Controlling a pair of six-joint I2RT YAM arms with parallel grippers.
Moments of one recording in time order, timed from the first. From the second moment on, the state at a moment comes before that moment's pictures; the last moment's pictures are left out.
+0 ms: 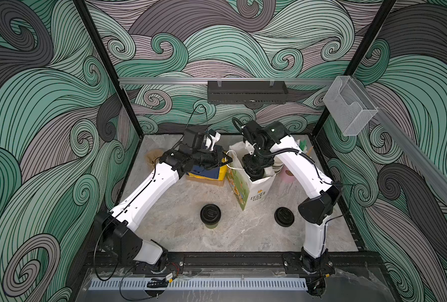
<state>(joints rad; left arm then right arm) -0.51 1.44 1.44 -0.60 0.61 -0.70 0.64 1.96 2.25 -1.69 0.06 0.22</state>
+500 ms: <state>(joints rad) -0.51 1.44 1.44 -0.60 0.61 -0.70 0.63 1.96 2.20 -1.69 0.04 0.19</state>
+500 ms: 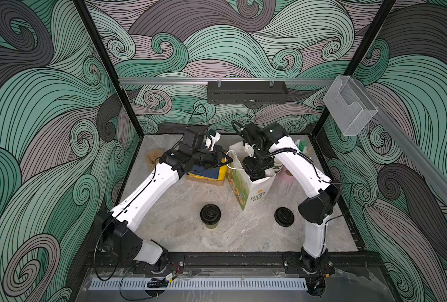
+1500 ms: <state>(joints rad) -0.51 1.42 1.42 -0.60 0.59 -0.70 0.62 2.02 2.15 -1.69 -0.02 0.16</state>
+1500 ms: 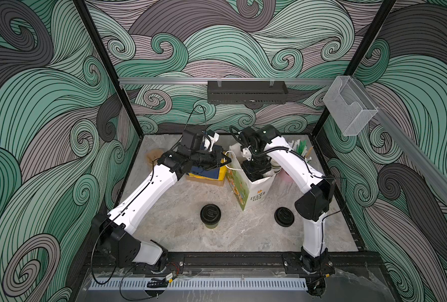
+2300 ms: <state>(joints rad) -0.51 1.38 1.40 -0.60 0.57 -0.70 0.62 2.05 2.08 -1.69 -0.01 0.19</state>
